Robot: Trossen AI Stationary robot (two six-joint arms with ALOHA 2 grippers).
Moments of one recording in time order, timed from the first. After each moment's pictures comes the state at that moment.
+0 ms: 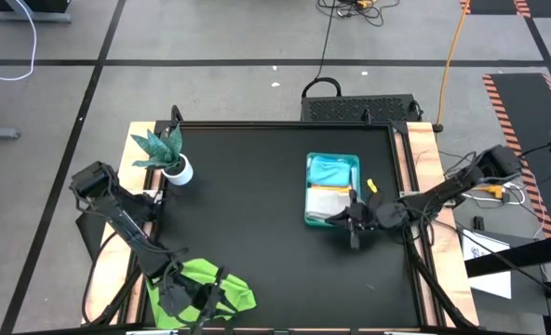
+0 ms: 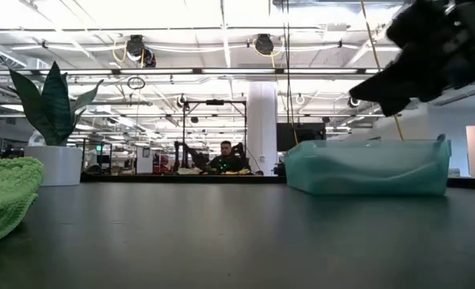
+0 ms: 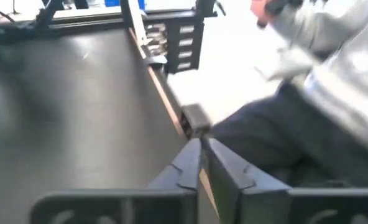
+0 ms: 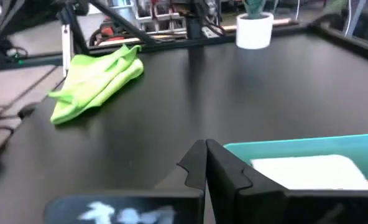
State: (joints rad) left arm -0.89 1.59 0.88 0.27 -0.39 -0.27; right arm 0.37 1.09 0.17 0.64 0.38 0.24
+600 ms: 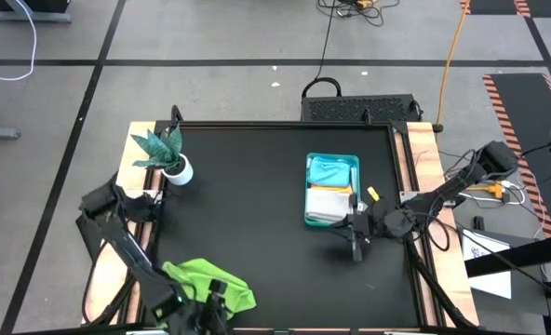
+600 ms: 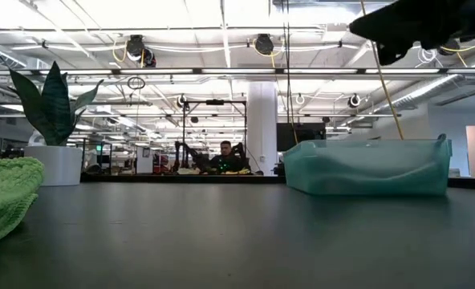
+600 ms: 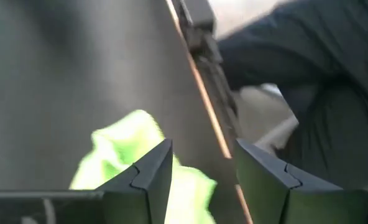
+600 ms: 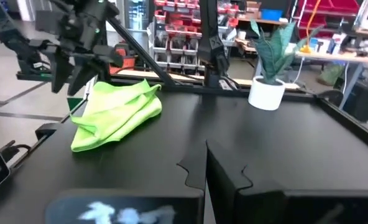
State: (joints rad) left arm -0.96 1.80 1.23 -0.37 -0.40 -0.51; right arm 0.53 1.09 0.31 0.64 0.52 0.02
